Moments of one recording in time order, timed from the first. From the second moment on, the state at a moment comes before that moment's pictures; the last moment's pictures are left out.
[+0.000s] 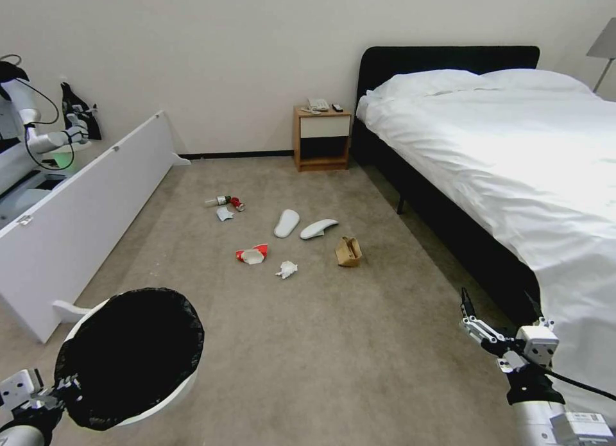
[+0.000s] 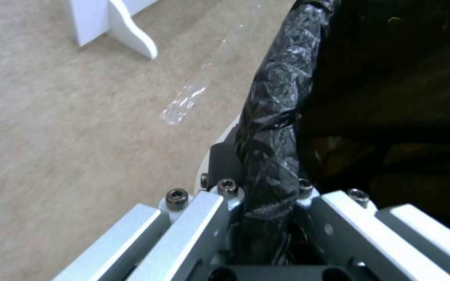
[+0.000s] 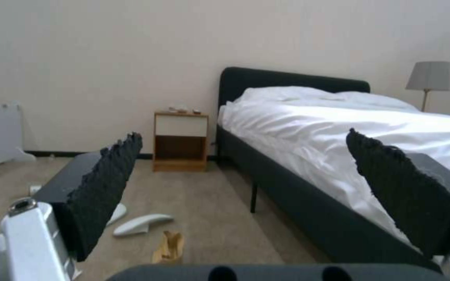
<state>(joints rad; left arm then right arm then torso) 1.58 -1.43 -1.15 -2.22 -0.79 0.74 -0.24 -1.63 1.38 0.77 2.18 0.22 0.17 -0.02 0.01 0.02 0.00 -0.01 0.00</state>
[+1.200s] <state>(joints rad) 1.57 -1.43 -1.15 -2.20 -0.79 0.74 -0.24 -1.61 1.38 0.77 2.17 0.23 0.17 -0.02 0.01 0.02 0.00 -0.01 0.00</state>
